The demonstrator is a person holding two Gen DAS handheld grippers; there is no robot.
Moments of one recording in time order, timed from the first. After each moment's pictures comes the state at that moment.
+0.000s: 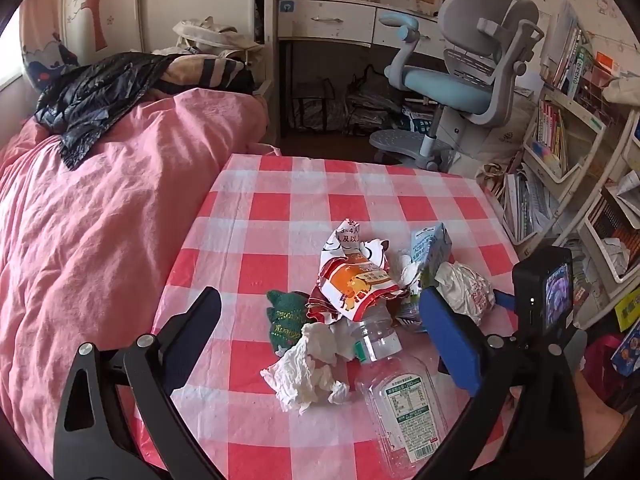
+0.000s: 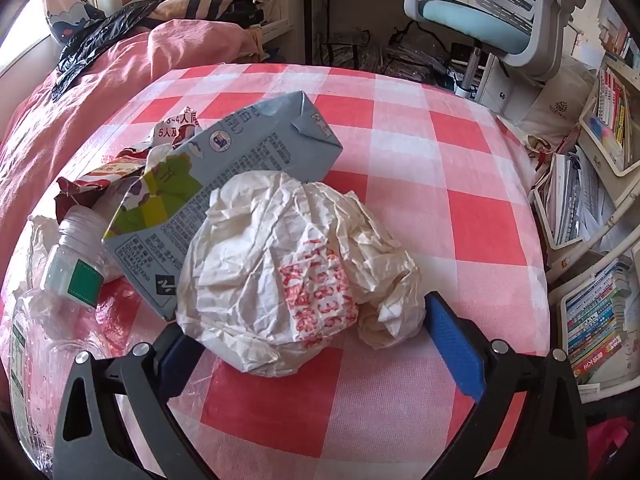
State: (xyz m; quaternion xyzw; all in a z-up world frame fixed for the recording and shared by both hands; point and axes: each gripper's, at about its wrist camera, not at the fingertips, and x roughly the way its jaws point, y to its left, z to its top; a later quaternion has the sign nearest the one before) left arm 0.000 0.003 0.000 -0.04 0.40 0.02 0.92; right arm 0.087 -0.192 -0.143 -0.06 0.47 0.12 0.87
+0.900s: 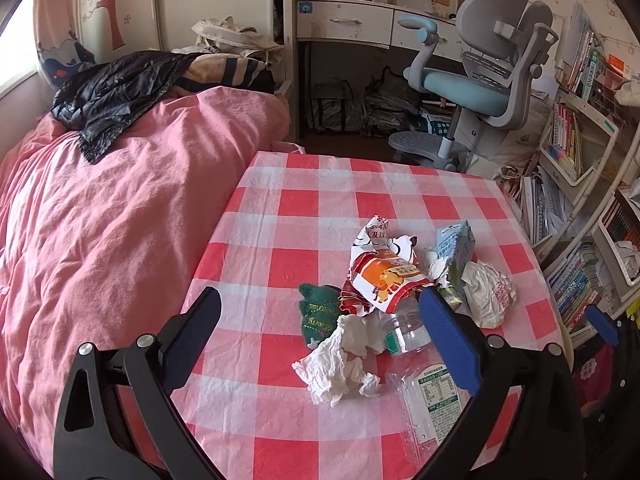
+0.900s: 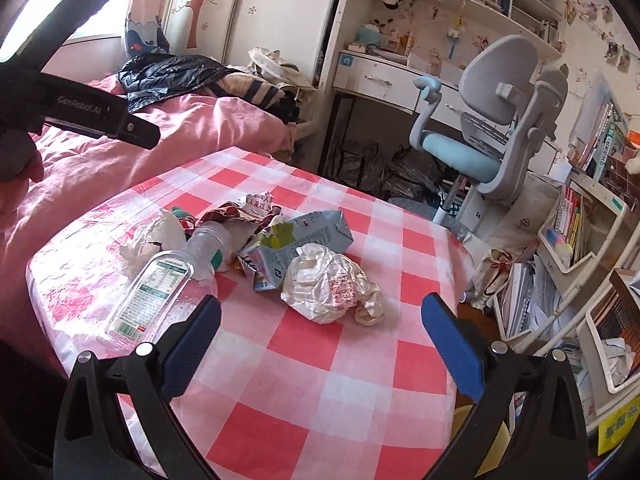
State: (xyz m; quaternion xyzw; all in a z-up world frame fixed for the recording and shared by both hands) left arm -0.011 0.021 -0.001 -0.04 0.40 0.05 0.92; right arm -0.043 -0.184 -0.069 -0.15 0.27 0.14 0.94
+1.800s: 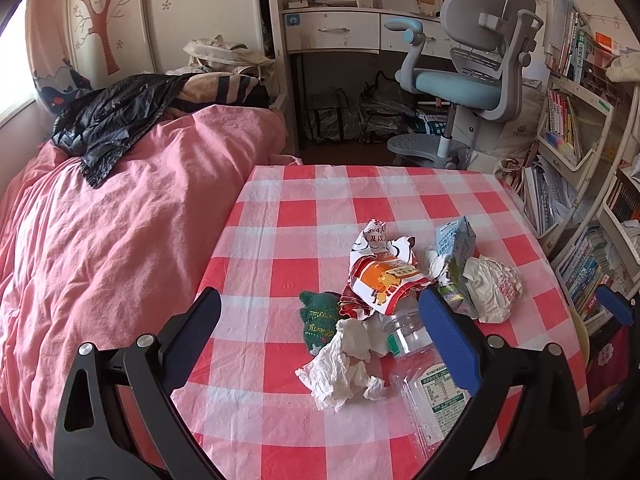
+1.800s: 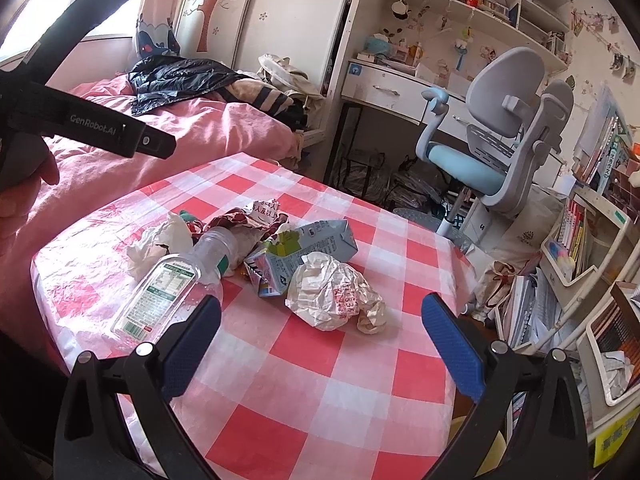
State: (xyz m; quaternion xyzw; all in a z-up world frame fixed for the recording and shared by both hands) left arm -0.013 0.004 -0.001 0.02 0.39 0.05 0.92; right arm -0.048 -0.183 -0.065 -0.16 0.25 0.15 0.94
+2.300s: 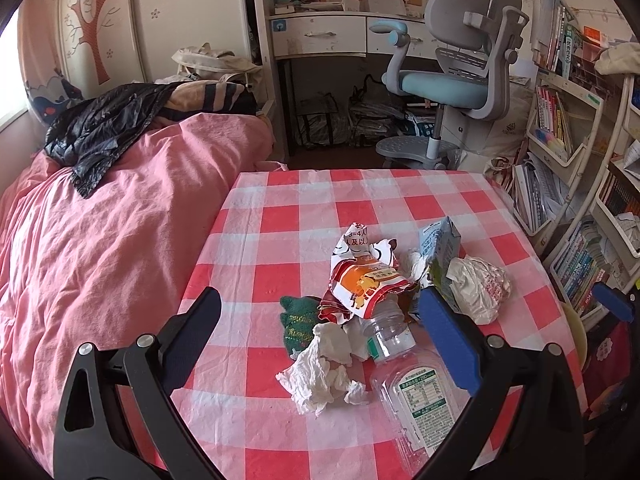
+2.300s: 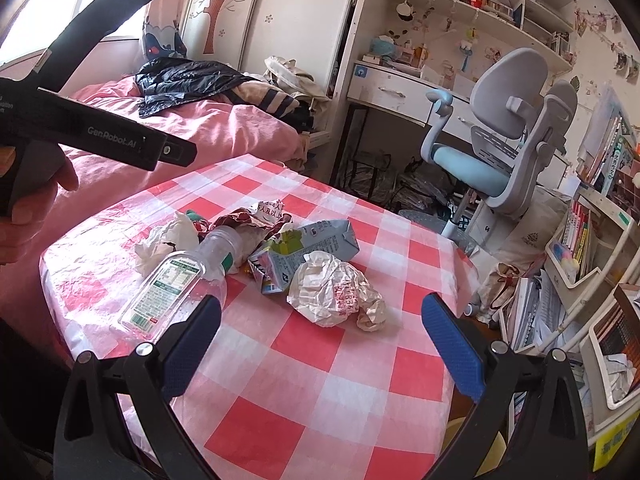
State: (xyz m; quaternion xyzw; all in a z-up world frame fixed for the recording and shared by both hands) left arm -0.014 -0.015 -0.003 0.02 0.37 0.03 0.93; right arm -0.052 -0.189 -0.061 -0.16 0.25 0.17 0.94
